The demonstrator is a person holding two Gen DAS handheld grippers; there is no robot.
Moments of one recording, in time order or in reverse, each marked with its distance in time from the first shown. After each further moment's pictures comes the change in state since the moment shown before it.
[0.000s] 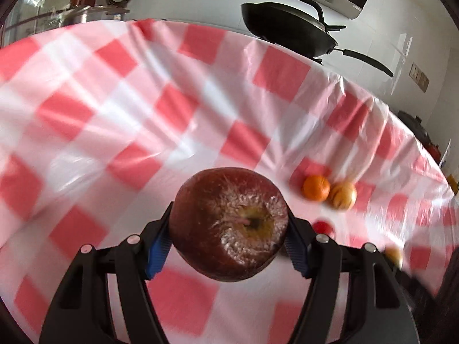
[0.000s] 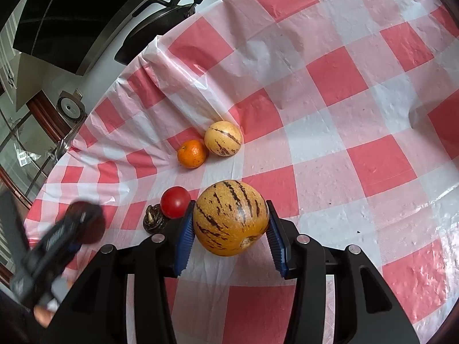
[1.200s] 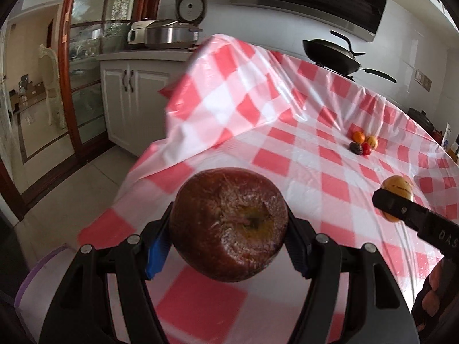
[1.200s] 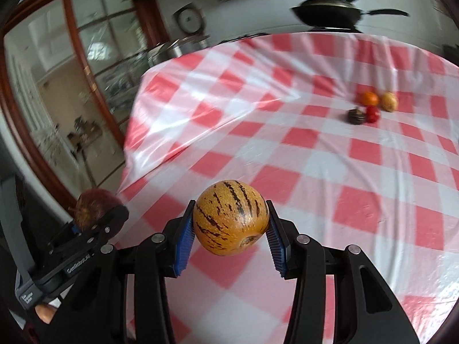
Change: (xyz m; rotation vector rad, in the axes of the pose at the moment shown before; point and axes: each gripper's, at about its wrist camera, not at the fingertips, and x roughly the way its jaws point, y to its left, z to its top) left arm -0.254 0.197 -0.152 -0.021 -0.079 0.168; right arm -0.129 0.223 -0.217 -0.513 0.143 0.220
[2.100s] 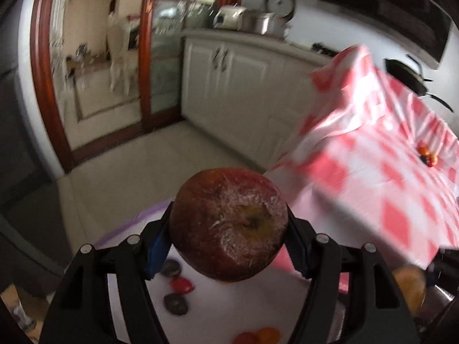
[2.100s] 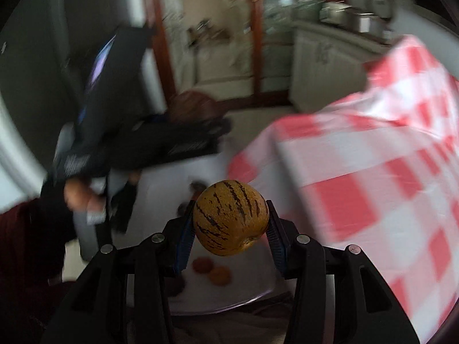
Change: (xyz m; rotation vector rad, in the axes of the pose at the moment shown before) left arm -0.060 0.188 -0.079 -0.210 0.057 0.263; right arm 0.027 0.222 -0.126 -0.680 0.286 0.409
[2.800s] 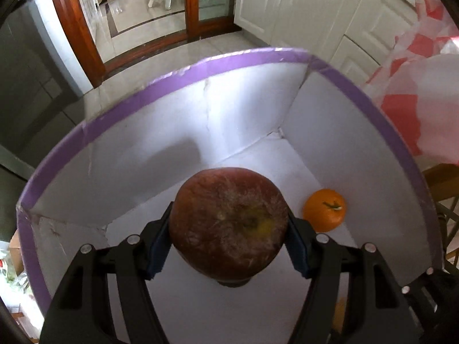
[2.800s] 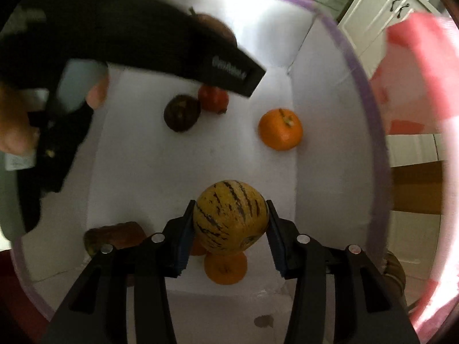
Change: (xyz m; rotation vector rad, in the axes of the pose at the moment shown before) left arm 0.110 0.076 -0.072 -0.131 0.399 0.196; right arm 0.180 0.045 -0.038 -0.240 0.494 -0.039
